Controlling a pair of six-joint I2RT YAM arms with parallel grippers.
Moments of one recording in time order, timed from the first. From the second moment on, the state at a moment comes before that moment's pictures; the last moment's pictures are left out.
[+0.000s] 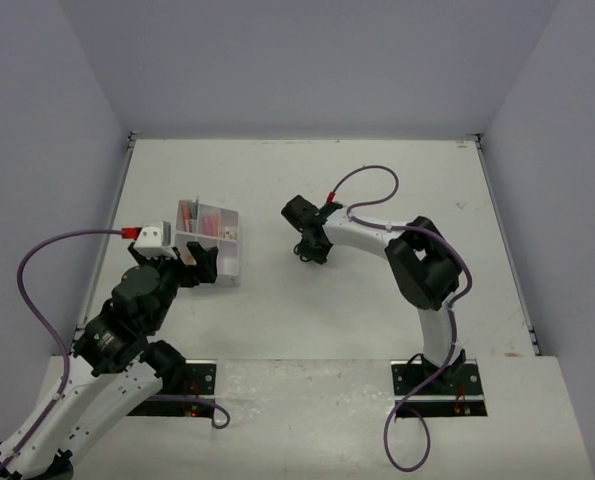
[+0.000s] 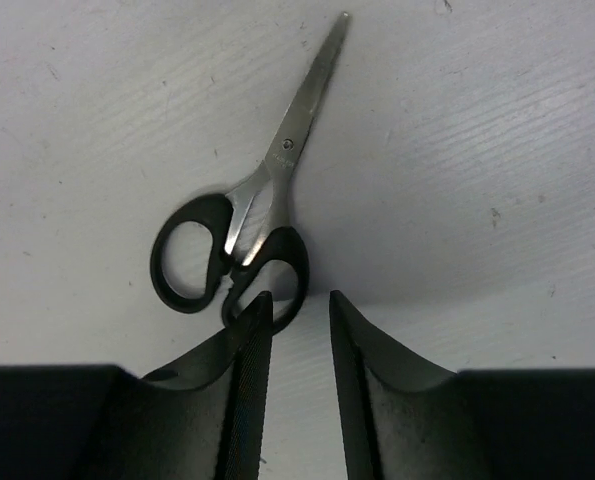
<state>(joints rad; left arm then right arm) -0.63 0.39 0.65 -0.51 -0.46 -0.36 0.77 2.04 1.45 -0.73 0.34 1.25</state>
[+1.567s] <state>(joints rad) -0.68 0.77 0.42 0.26 0.33 -0.68 0.99 1.19 0.89 -0.32 0.35 1.00</state>
